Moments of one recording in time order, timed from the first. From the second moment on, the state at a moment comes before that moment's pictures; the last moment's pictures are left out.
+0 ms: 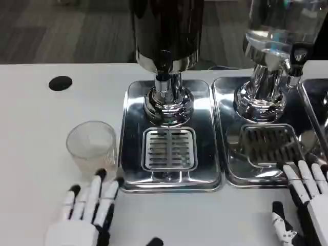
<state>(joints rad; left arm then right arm) 0.56 0.35 -0.33 -0.04 1.04 -0.11 0.73 0.30 -0.48 0.27 0.24 -0.93 -0.15 -0.72</state>
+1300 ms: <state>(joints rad) 0.54 0.35 -0.32 -0.04 0.98 -0.16 0.79 0.40 -0.48 0.26 0.12 -0.93 -0.09 -0.72</state>
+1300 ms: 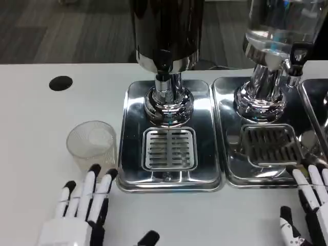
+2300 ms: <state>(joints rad) 0.20 0.37 -0.06 -0.15 0.79 0.03 0.33 0.39 -0.47 0.27 0.15 -0.90 -0.11 -0.70</state>
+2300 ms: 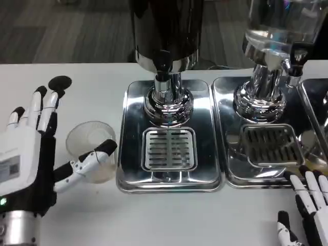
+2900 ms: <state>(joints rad) 0.09 0.37 -0.13 -0.03 0.79 0.15 0.22 0.38 -0.47 0.28 0.19 -0.87 -0.15 -0.67</state>
